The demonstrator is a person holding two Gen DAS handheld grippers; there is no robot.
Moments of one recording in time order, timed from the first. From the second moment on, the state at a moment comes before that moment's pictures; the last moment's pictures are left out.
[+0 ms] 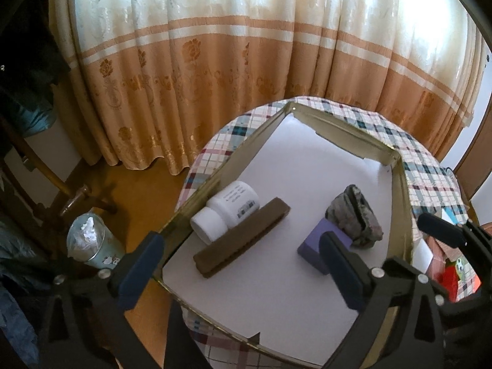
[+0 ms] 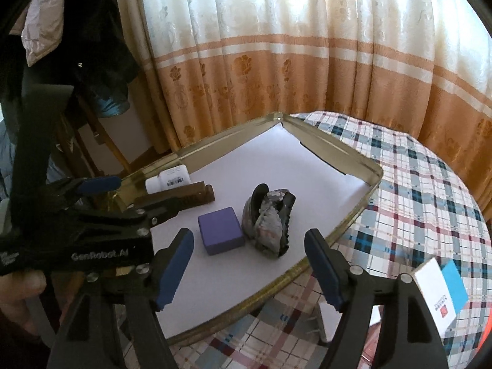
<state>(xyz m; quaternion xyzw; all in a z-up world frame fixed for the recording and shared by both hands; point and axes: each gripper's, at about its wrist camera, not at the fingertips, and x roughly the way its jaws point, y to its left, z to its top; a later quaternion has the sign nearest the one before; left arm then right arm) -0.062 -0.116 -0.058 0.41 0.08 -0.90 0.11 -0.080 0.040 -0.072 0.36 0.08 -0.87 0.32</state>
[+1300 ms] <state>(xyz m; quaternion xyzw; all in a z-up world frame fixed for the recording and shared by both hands) -0.020 0.041 -0.034 0.36 -0.02 -0.93 -0.06 -0.034 0.222 -0.105 0.39 -0.03 -0.90 0.18</state>
